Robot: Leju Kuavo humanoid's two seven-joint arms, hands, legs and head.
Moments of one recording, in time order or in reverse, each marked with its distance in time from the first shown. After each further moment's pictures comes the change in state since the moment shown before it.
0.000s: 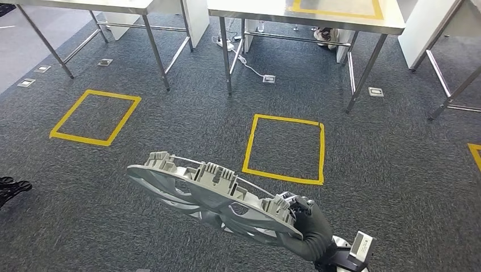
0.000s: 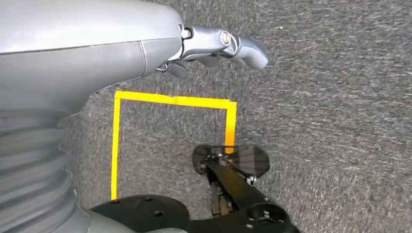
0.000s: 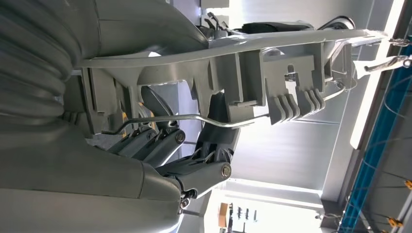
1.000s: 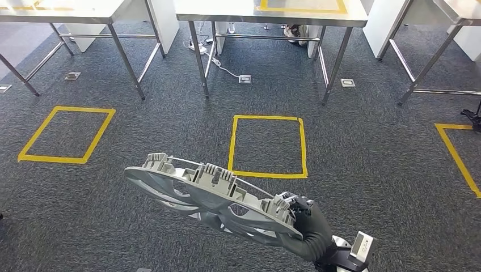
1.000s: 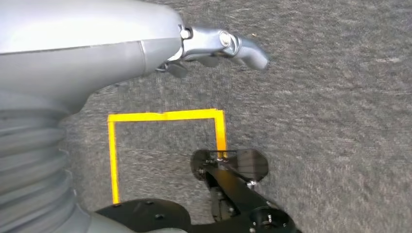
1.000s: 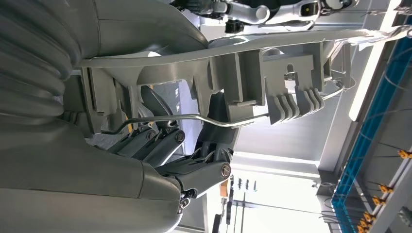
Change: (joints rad) left arm -0.003 -0.001 -0.003 0.000 -0.018 0.003 0.004; right arm 0.002 0.006 -0.008 -0.006 0.006 0.013 0.000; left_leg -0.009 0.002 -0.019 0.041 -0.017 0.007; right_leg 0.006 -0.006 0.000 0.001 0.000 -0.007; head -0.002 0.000
